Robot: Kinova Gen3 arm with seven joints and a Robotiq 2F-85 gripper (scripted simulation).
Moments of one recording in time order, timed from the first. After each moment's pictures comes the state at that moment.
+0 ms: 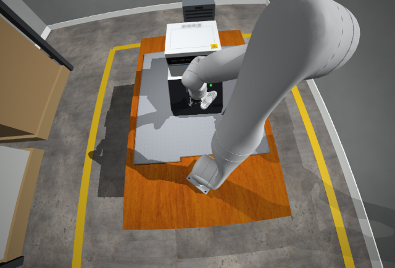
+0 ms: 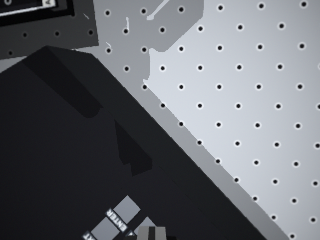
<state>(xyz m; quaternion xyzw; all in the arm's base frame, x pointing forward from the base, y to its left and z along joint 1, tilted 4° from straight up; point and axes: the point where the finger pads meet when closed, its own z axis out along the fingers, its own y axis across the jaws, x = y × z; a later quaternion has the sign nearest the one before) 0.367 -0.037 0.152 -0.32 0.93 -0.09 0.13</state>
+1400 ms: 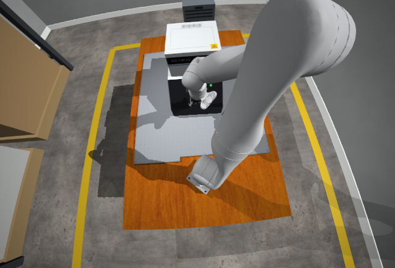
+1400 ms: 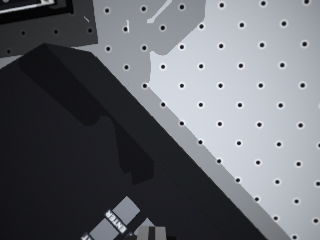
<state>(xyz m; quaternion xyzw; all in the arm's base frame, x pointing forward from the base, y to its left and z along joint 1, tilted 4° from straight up) 0.369 -0.037 0.148 -0.32 0.93 -0.09 0.13</state>
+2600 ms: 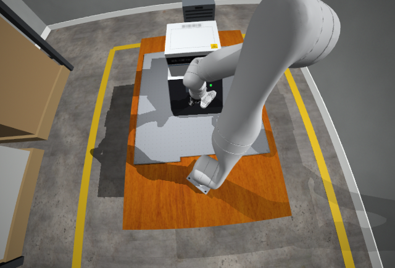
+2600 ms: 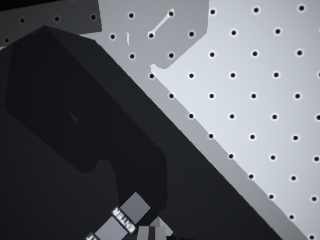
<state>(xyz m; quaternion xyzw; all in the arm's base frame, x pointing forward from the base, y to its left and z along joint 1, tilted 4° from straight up) 0.383 -0.040 0.133 -0.32 0.93 -0.09 0.13</state>
